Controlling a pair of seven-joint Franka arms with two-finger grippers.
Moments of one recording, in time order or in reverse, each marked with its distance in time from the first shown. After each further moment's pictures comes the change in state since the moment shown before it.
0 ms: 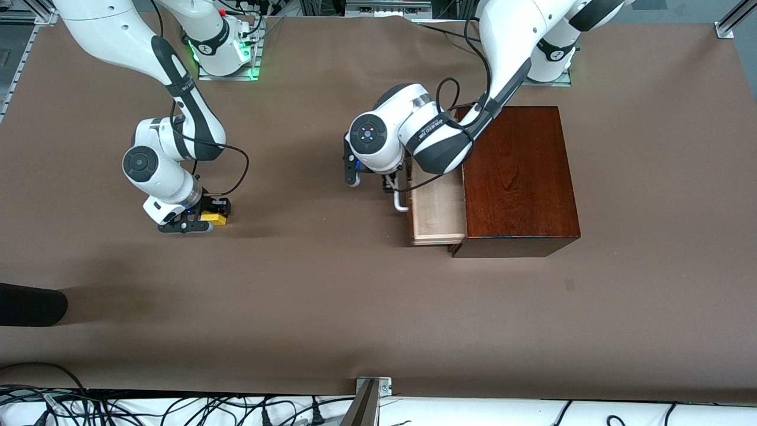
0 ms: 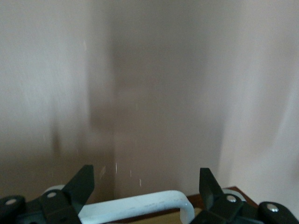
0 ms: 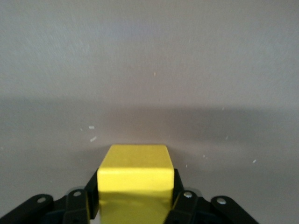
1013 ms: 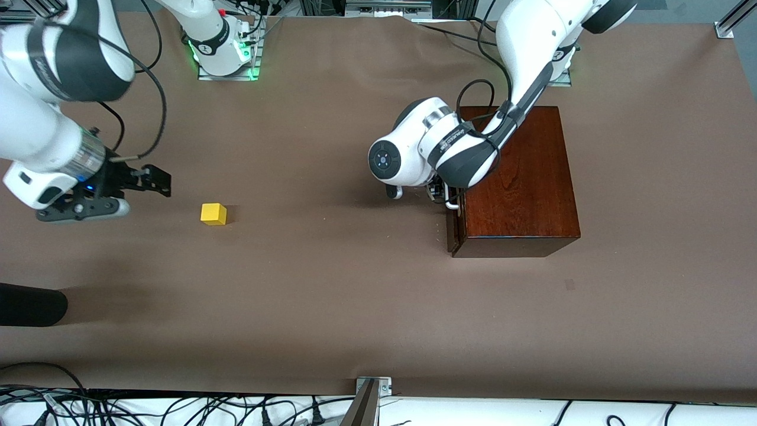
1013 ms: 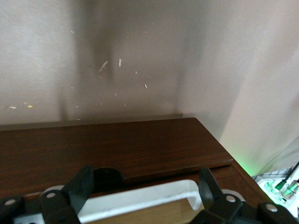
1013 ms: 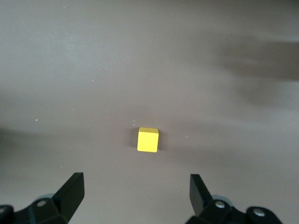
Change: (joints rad) left arm 0.071 -0.025 0.007 0.008 0.103 -0.223 -0.001; right arm -0.003 -0.242 -0.003 0.588 -0.001 -0.851 -0.084
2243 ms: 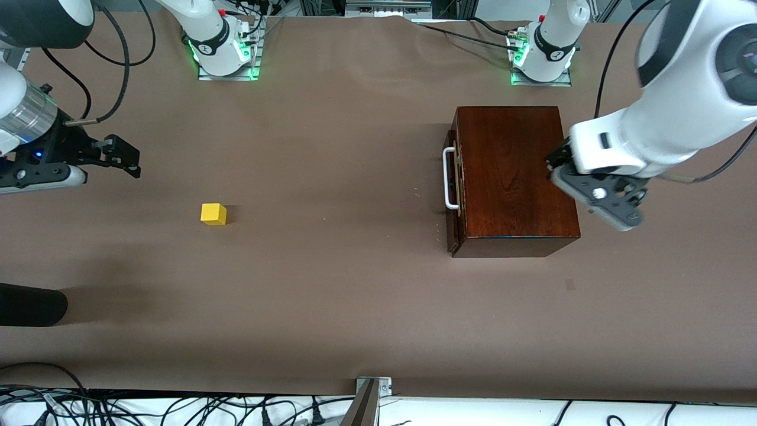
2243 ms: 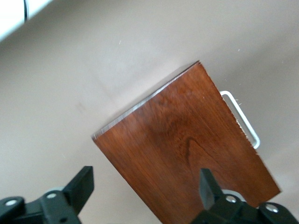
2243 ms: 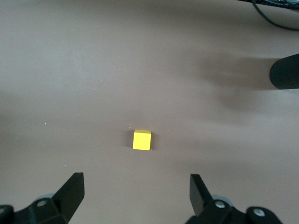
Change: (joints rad) left arm 0.331 -0.438 0.217 0.056 -0.281 0.002 -0.380; right arm -0.002 -0.072 -0.009 0.063 -0.019 -0.061 -0.008
